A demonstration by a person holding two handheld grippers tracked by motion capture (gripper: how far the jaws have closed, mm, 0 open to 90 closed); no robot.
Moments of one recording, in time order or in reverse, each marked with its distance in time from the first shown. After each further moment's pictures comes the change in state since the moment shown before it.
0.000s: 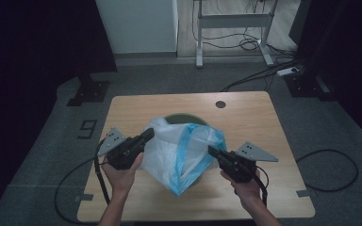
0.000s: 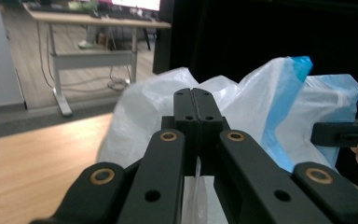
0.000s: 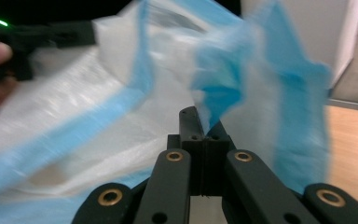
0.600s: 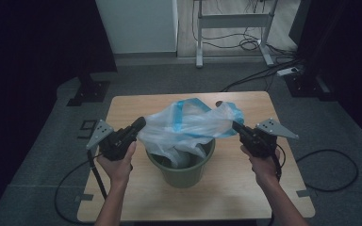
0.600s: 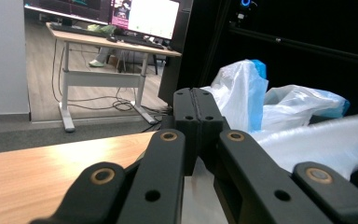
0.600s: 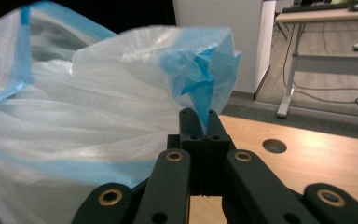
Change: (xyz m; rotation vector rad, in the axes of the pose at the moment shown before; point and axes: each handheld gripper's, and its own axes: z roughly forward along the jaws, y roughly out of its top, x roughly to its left) left arm 0.024 0.003 -0.001 -0.101 0.030 -0.095; right arm -0.057 0.039 -0.008 -0.033 -0.238 -0.014
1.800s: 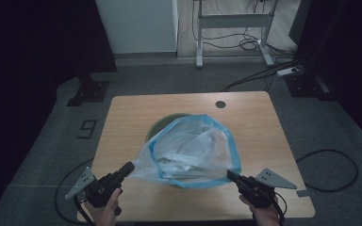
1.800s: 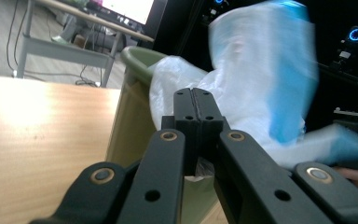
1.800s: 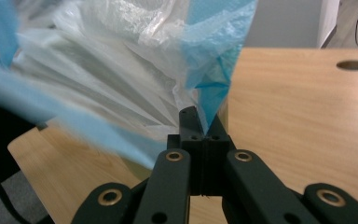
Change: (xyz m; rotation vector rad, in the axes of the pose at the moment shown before) left arm 0.018 -0.100 -0.082 0.015 -0.141 -0.164; right arm 0.025 -0.116 -0.053 0.112 0.208 0.082
